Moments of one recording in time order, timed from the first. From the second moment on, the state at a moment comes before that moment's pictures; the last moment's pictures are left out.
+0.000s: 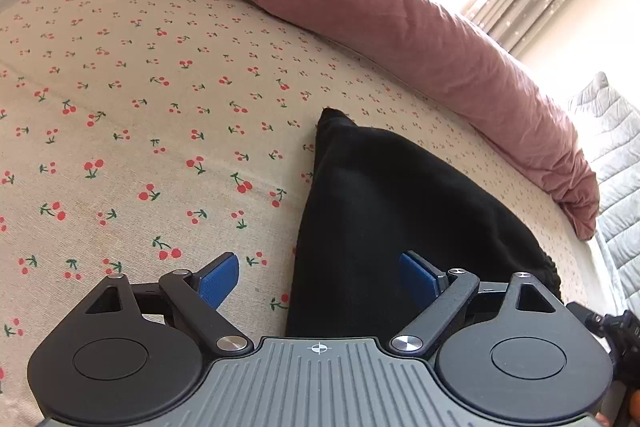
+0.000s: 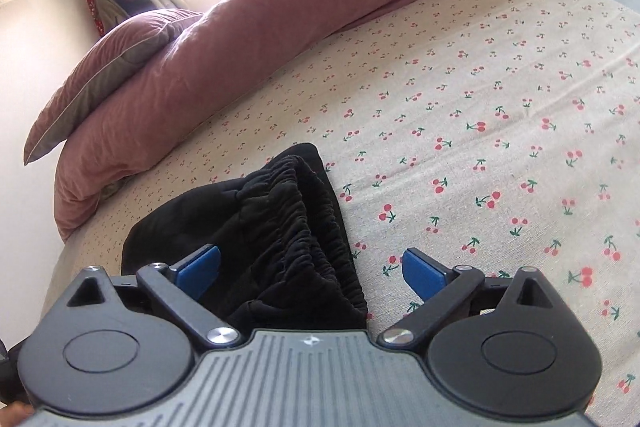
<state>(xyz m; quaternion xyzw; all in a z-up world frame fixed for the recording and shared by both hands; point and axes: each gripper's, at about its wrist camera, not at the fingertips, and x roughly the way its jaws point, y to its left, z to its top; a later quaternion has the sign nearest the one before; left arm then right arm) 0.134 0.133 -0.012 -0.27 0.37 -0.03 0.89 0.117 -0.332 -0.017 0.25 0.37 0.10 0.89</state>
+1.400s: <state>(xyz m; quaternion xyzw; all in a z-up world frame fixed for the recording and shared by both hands) 0.167 0.125 -0.010 -0.30 0.34 -0.15 0.88 0.129 -0.297 -0.043 0.29 0.32 0.16 0.89</state>
